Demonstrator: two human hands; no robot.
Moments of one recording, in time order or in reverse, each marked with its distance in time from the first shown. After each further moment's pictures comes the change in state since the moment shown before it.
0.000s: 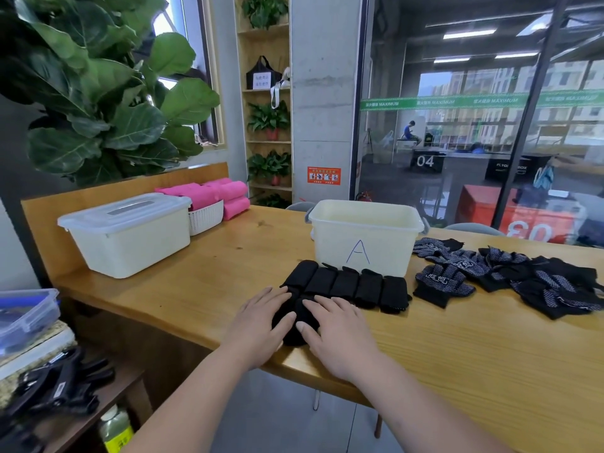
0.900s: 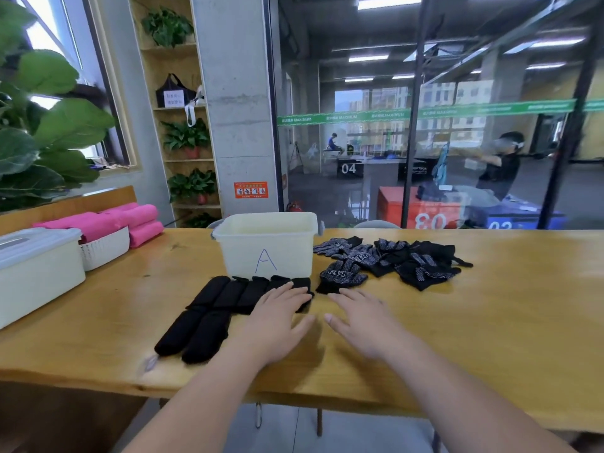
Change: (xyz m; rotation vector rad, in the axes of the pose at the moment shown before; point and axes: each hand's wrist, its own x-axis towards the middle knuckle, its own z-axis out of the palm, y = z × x) left_hand 0.047 0.184 0.063 0.072 -0.066 0.393; right_hand -0.089 0.171 -0.089 -0.099 -0.028 0.260
